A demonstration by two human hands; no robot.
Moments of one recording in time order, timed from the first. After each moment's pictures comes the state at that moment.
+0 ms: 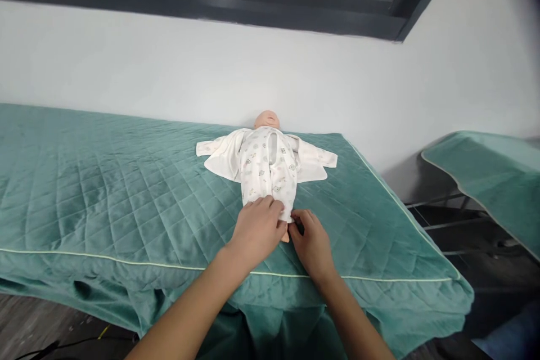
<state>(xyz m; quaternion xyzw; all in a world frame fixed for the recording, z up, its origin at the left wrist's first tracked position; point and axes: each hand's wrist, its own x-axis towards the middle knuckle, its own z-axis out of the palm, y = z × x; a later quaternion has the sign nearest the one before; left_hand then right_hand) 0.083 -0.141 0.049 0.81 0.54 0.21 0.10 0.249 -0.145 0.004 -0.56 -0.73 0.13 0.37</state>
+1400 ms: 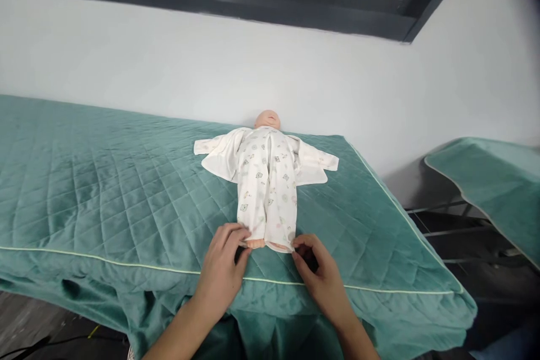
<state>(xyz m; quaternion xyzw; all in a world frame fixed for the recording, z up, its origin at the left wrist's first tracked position) 0.049 -0.204 -0.012 0.70 0.54 0.44 0.15 0.280 -0.184 -0.004 -0.52 -0.70 0.33 0.37</state>
